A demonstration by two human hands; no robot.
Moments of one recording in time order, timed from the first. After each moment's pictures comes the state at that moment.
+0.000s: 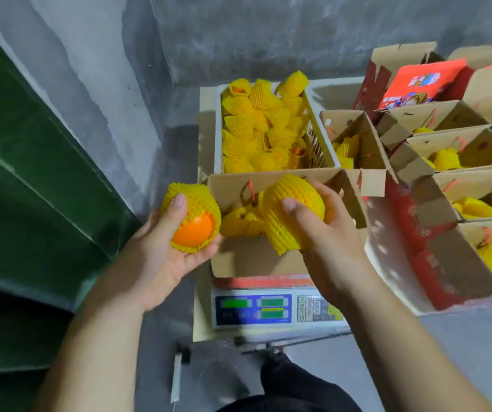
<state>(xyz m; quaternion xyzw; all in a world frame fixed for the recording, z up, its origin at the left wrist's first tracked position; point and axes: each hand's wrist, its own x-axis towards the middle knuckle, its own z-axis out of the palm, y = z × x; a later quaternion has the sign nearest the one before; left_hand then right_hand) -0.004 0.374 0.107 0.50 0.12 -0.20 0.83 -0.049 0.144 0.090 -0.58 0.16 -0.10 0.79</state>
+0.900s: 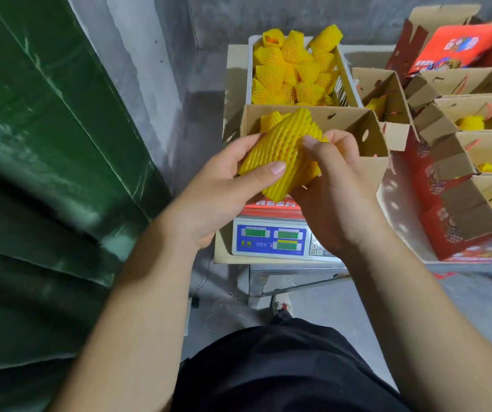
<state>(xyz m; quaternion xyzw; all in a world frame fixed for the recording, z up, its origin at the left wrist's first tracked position) -0.094 0.381 0.111 0.69 -0.13 -0.20 0.68 -0.128 0.209 0.111 -0.52 0.04 -0.05 0.85</state>
